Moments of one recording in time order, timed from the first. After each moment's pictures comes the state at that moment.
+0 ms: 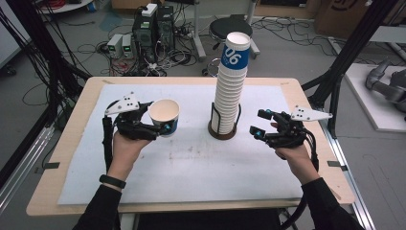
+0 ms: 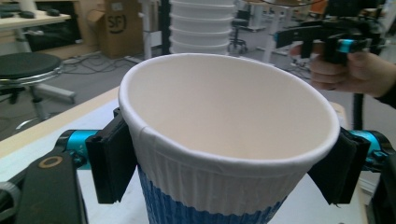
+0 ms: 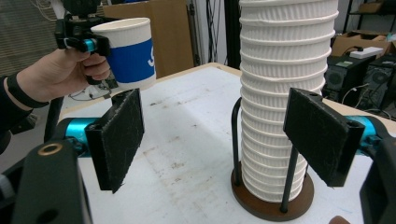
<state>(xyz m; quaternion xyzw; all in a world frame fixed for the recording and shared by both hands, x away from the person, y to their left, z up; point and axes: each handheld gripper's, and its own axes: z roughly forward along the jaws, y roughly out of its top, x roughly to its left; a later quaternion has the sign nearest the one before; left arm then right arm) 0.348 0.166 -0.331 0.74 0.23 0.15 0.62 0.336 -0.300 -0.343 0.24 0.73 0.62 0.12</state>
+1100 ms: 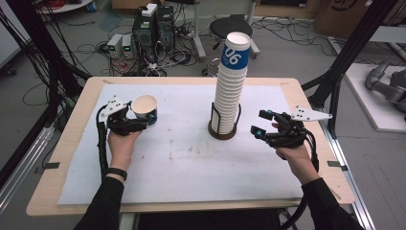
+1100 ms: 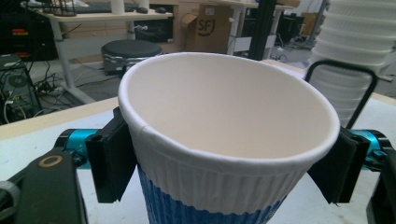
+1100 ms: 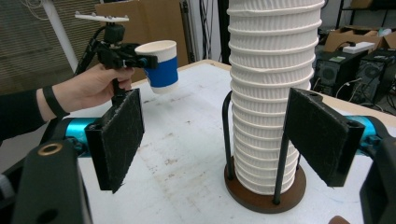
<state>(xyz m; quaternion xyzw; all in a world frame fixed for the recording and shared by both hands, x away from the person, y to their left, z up) 0.394 0.215 -0.403 0.68 0.36 0.25 0.59 0.339 -0.304 -0.348 0.25 0.73 0.62 0.12</state>
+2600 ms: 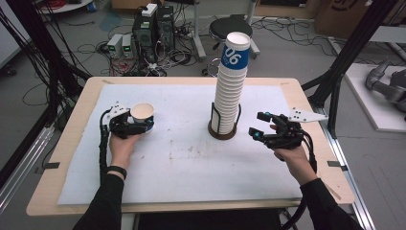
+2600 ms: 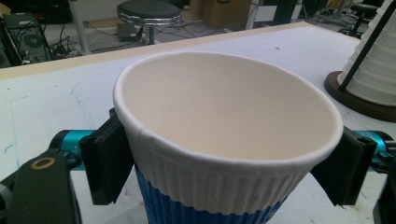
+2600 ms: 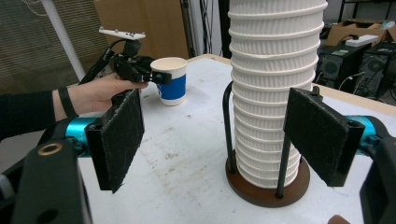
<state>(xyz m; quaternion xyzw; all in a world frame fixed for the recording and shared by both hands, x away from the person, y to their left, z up) 0.415 0.227 -0.444 0.70 0.39 0.24 0.55 0.341 -0.301 -0.357 0.25 0.74 0.61 0.12</state>
